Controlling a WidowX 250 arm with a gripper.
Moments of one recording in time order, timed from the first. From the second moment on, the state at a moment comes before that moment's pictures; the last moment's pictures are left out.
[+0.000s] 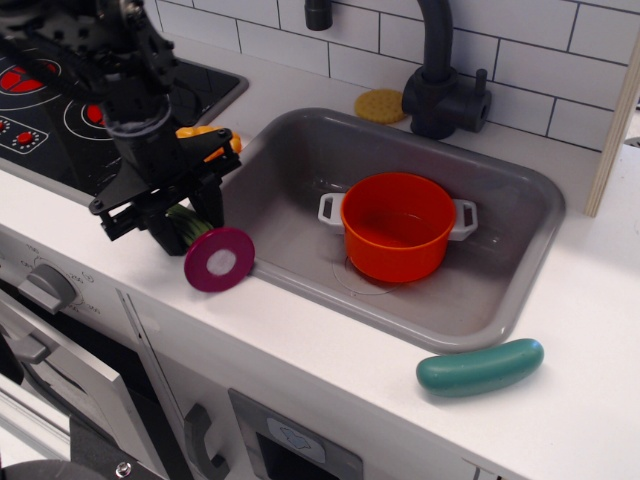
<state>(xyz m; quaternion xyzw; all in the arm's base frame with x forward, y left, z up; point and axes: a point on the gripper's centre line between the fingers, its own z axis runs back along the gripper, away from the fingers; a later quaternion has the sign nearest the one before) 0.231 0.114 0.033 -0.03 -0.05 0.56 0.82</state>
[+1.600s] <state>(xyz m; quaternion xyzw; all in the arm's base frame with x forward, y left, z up) 0.369 0.024 0.056 -0.11 -0.30 0.49 0.81</state>
